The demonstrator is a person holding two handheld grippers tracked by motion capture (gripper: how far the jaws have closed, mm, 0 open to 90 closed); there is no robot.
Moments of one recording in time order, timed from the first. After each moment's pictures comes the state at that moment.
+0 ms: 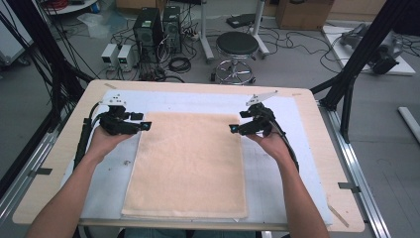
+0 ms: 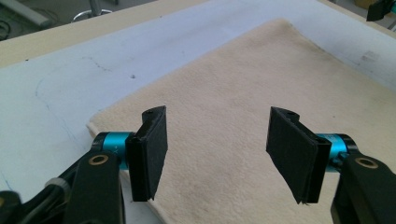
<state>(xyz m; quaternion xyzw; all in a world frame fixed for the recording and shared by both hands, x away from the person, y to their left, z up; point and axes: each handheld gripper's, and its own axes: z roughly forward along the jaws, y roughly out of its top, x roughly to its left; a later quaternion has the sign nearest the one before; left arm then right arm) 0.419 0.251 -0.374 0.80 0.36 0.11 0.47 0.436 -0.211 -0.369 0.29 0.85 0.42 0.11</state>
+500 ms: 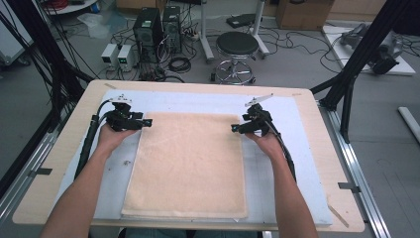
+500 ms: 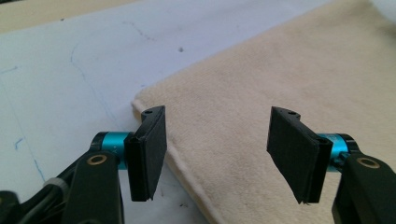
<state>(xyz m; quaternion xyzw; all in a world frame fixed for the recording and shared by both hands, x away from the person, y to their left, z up) 0.449 0.253 -0.413 0.79 0.41 0.13 0.43 0.467 -0.217 -0.414 0.36 0.85 0.38 0.10</state>
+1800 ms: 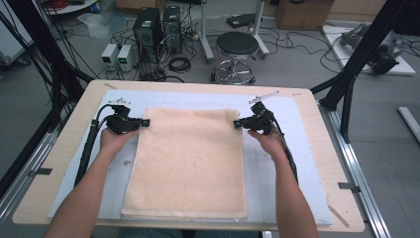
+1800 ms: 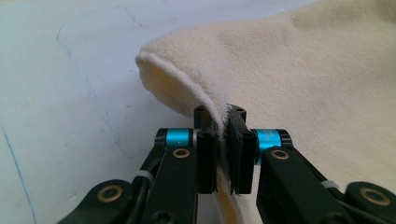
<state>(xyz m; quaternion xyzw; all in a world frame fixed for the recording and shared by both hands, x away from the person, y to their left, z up) 0.430 0.255 -0.406 0.77 0.43 0.10 0.46 0.455 -0.224 -0.393 0.35 0.83 0.43 0.03</state>
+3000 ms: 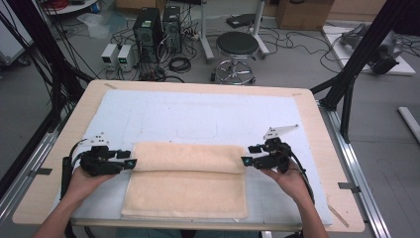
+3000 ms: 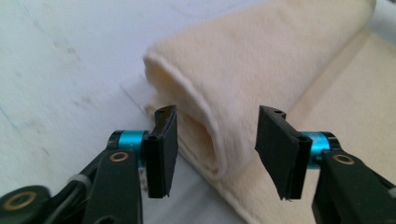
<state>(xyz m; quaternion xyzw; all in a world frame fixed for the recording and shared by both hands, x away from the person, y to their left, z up) 0.315 0.281 -0.408 0.80 0.38 0.08 0.47 0.341 -0.246 -0.393 0.31 0.85 0.43 0.04</state>
